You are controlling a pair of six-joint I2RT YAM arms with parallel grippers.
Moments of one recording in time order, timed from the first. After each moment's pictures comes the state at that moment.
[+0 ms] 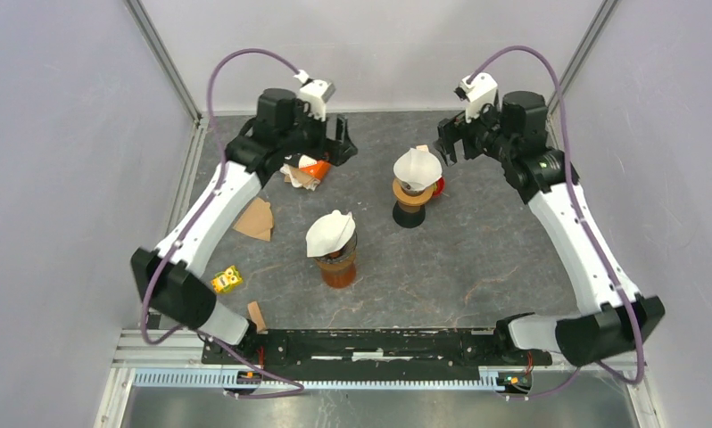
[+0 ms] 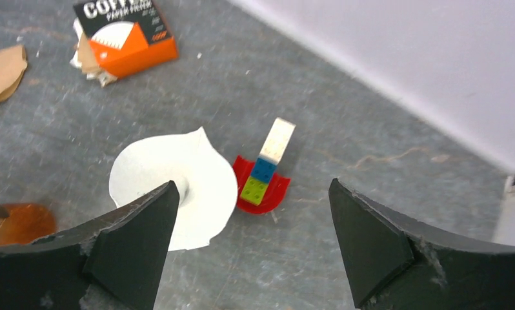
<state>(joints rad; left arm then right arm) -0.44 1.57 1.59 -0.51 0.35 -0.08 0.26 1.36 1.45 -0.53 -0.27 -0.22</state>
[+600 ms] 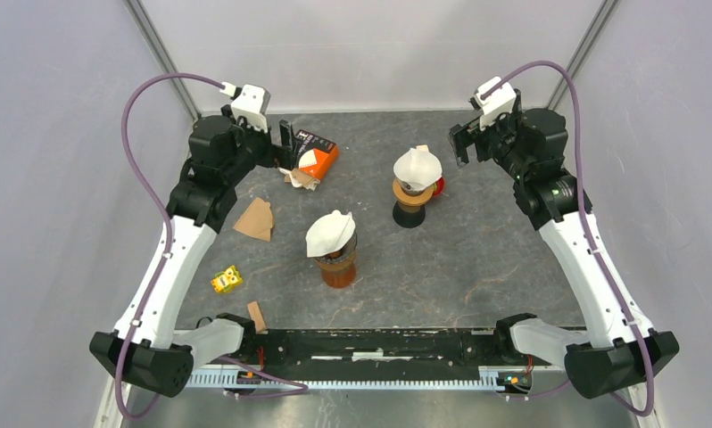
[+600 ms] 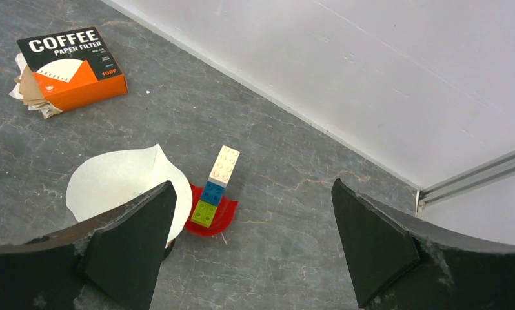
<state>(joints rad) -0.27 1.14 1.29 -0.37 0.12 0.01 0.26 1.15 1.30 -0.33 -0.14 -0.32</state>
